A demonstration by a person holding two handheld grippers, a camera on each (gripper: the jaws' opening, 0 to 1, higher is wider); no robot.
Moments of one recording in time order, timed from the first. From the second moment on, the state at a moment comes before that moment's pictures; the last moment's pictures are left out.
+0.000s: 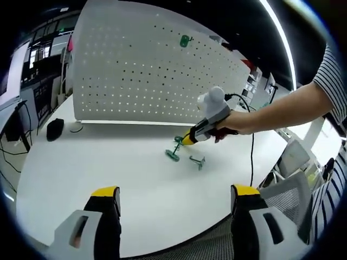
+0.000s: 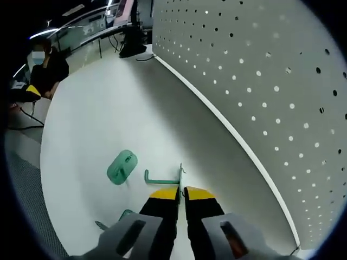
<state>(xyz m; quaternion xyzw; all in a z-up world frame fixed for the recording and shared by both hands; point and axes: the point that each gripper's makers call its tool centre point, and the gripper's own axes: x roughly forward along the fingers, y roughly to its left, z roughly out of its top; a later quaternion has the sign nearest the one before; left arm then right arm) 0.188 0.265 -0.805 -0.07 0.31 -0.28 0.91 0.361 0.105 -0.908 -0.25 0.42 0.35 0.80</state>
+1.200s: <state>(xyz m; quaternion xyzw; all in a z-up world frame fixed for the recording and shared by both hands) 0.232 0.261 -0.736 -0.11 0.27 -0.30 0.91 0.327 0.123 -0.746 -0.11 0.17 0.27 0.94</state>
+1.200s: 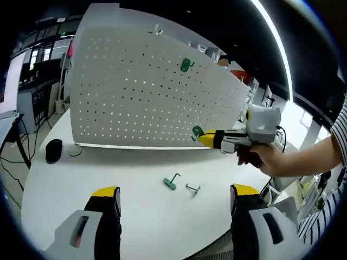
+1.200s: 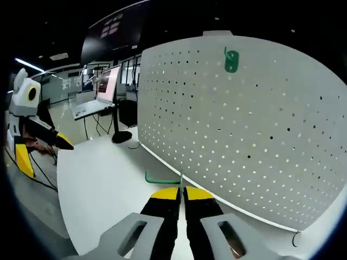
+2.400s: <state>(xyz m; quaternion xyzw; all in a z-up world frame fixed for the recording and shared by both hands) 0.230 0.176 -0.702 -0.25 0.27 -0.40 0.84 0.235 0.155 -0.715 0.08 0.14 0.26 0.95</state>
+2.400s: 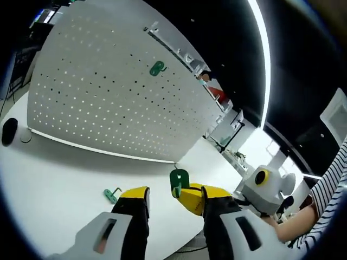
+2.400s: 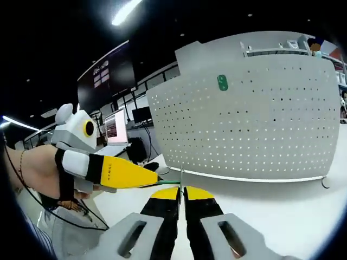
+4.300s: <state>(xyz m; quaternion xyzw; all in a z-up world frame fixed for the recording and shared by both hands) 0.239 0.184 -0.684 -0.14 0.22 -0.40 0.88 0.221 0.156 -0.700 -0.01 0.14 0.28 0.95</state>
